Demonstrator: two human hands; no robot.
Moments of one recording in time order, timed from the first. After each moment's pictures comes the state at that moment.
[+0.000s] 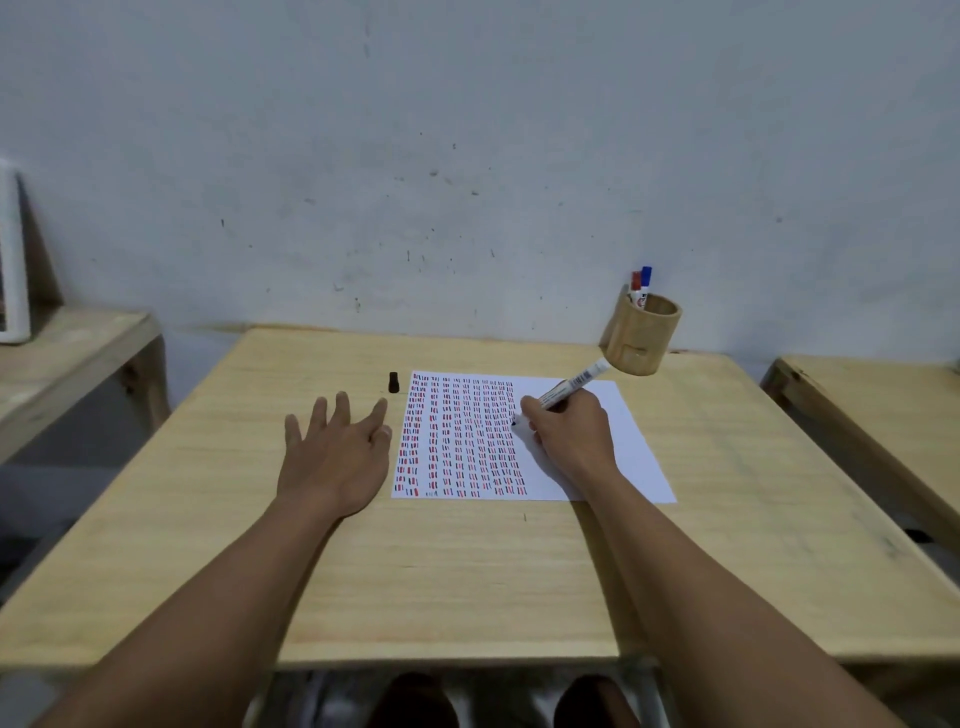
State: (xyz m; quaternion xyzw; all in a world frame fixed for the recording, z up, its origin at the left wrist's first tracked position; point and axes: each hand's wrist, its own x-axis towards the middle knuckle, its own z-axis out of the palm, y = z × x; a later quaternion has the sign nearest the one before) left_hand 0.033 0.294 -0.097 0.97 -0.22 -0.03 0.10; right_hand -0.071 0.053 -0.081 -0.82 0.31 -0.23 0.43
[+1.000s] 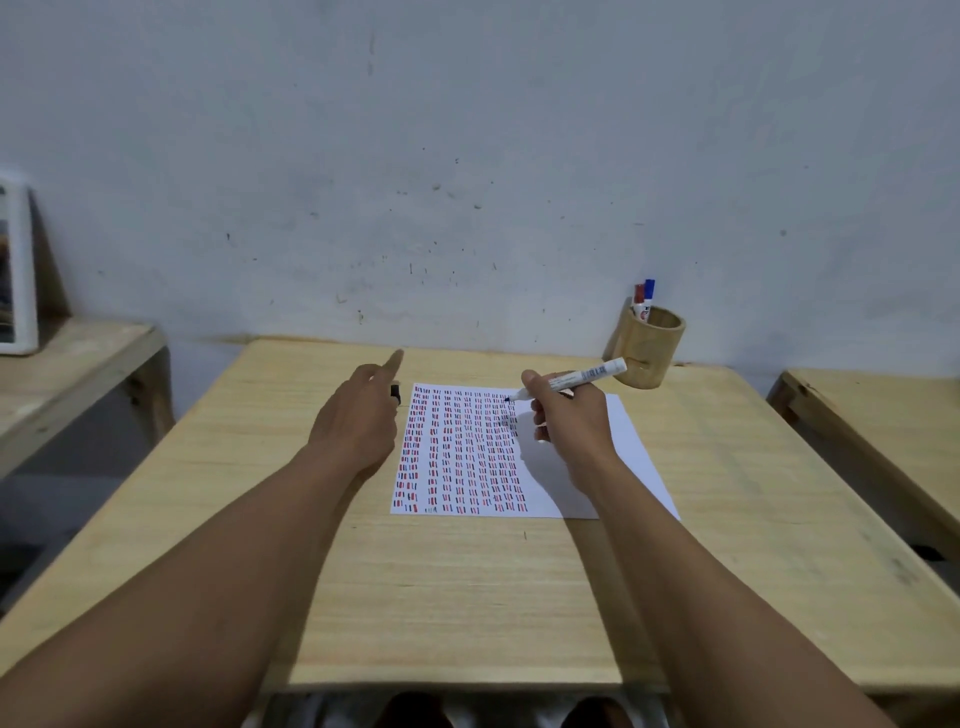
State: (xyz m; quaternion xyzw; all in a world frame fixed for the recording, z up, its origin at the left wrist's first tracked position) left_hand 0.070 0.262 -0.071 0.93 -0.26 0.03 0.24; right_hand -0.066 0.059 -0.049 -0.68 0.26 -0.25 0.64
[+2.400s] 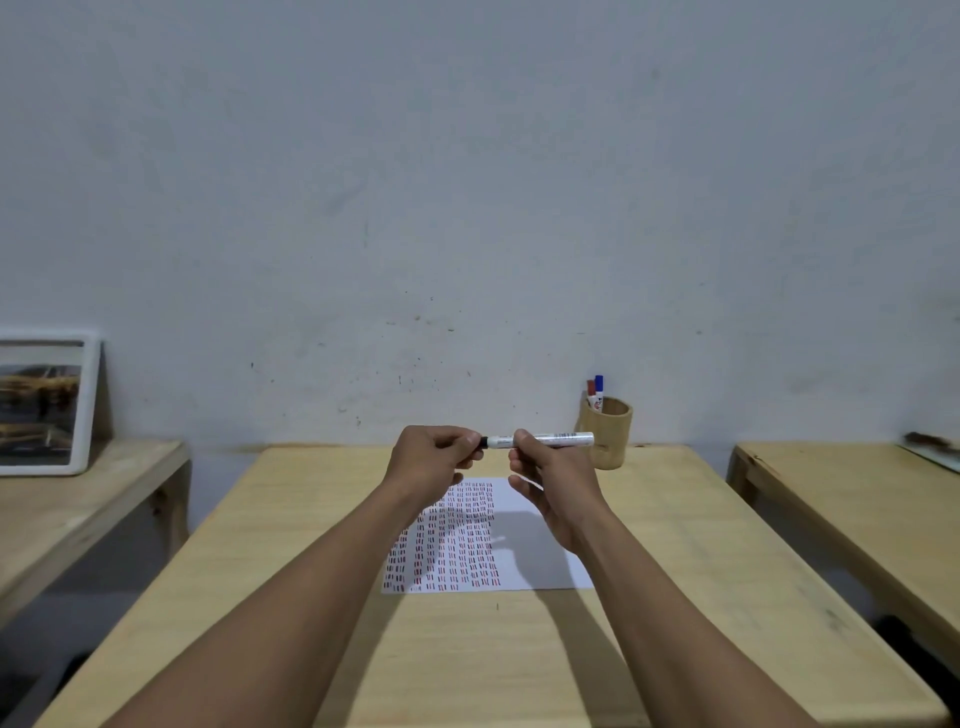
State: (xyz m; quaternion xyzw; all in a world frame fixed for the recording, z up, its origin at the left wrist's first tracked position) left_hand -0.025 0.209 0.033 0.73 -0.22 -0.12 0.63; right_hand -0.117 0.072 0.021 -0.53 0.20 -0.22 0.80
